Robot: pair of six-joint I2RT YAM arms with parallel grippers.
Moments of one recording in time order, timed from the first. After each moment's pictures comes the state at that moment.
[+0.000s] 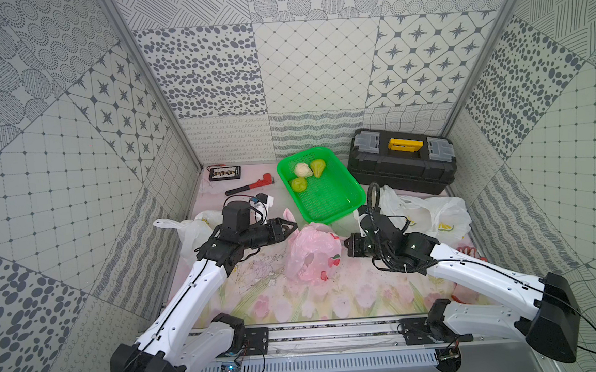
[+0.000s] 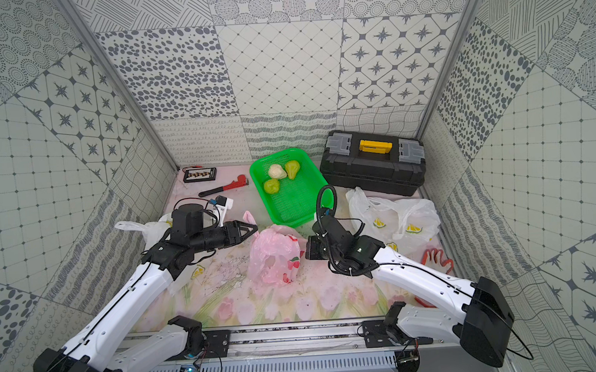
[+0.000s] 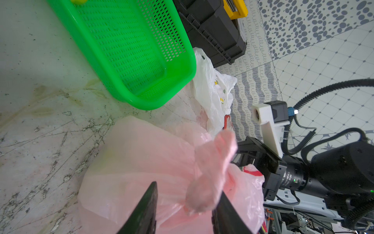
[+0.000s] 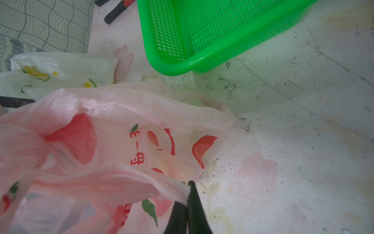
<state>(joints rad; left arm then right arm) -0.34 1.01 0.81 -0.39 0.65 -0.60 0.86 1.15 0.84 -0.46 0.05 0.82</state>
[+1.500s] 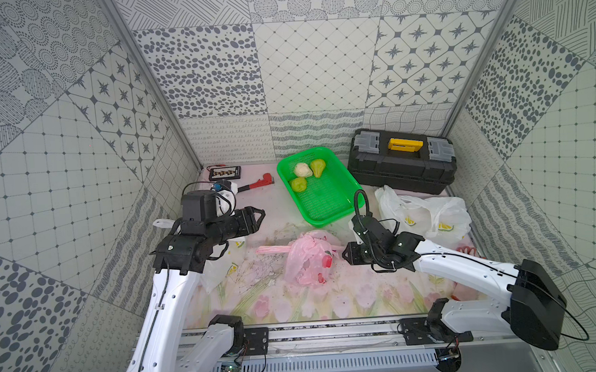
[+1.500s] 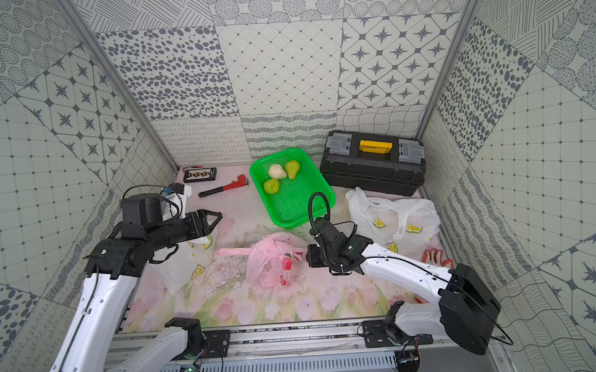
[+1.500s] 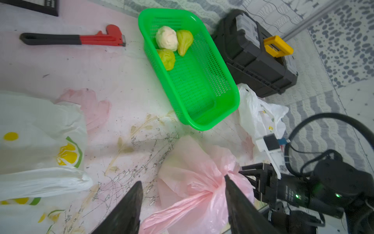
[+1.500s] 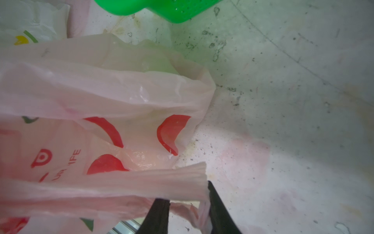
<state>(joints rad) -0.22 0.96 1.22 -0.95 0.38 -0.34 0.85 1.30 0.82 -0.47 -0.07 0.75</state>
